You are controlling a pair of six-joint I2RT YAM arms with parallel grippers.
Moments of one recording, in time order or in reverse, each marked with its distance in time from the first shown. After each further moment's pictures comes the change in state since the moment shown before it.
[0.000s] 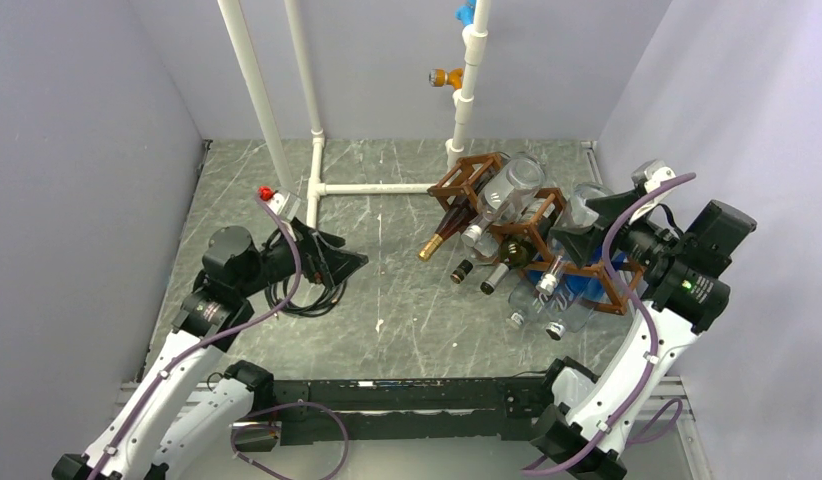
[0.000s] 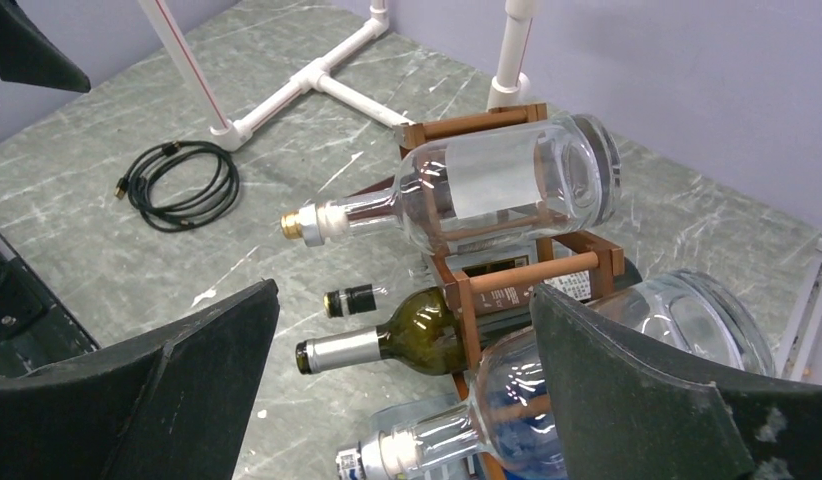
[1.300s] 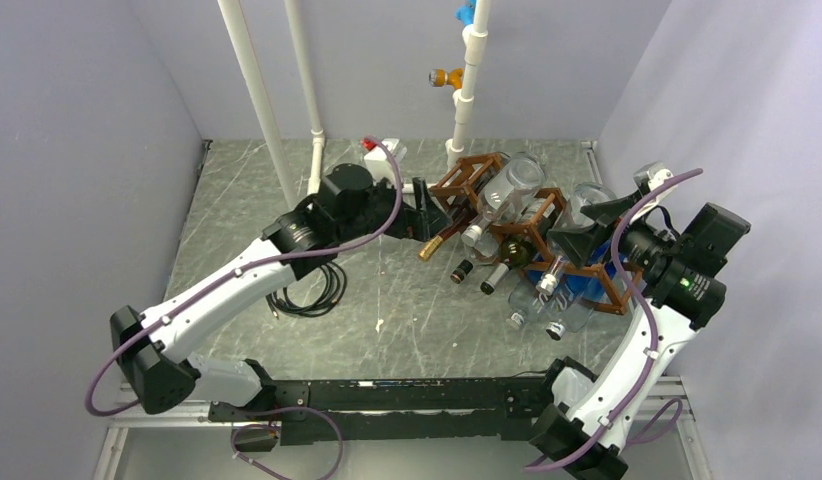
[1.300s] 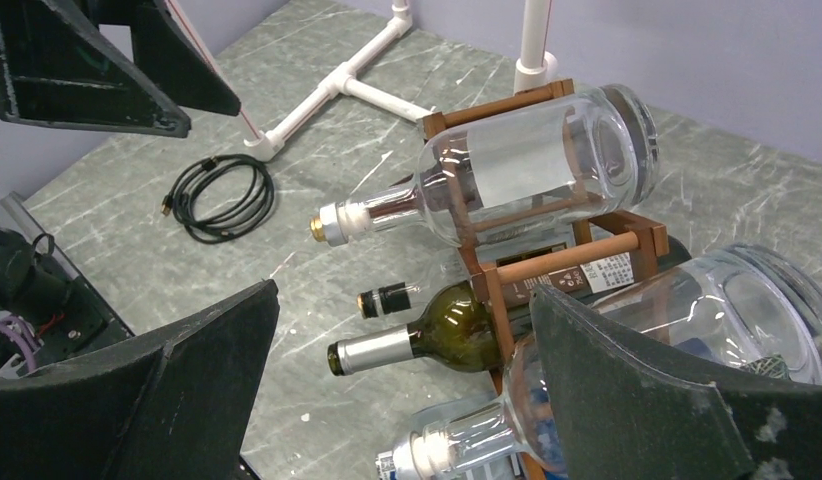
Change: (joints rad) left arm -0.409 0.605 0.530 -0.104 -0.423 -0.126; right arm -0.005 -0.005 -0.064 0.037 -0.025 0.103
